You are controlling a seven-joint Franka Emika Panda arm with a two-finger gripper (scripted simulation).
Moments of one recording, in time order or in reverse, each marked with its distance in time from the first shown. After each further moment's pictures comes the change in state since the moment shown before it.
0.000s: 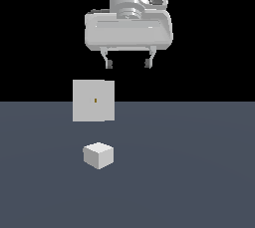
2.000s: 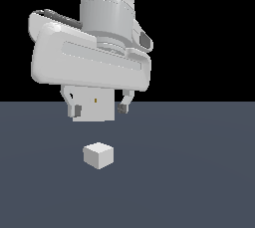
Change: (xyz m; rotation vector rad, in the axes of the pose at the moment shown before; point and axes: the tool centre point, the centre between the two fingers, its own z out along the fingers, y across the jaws) arm -0.082 -0.048 0.101 0.067 0.106 -0.716
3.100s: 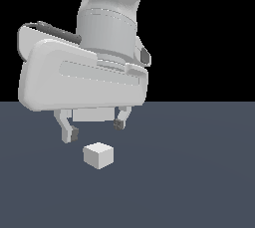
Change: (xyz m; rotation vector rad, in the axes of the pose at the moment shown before) arm -0.015 -0.012 0.028 0.014 0.021 -0.140
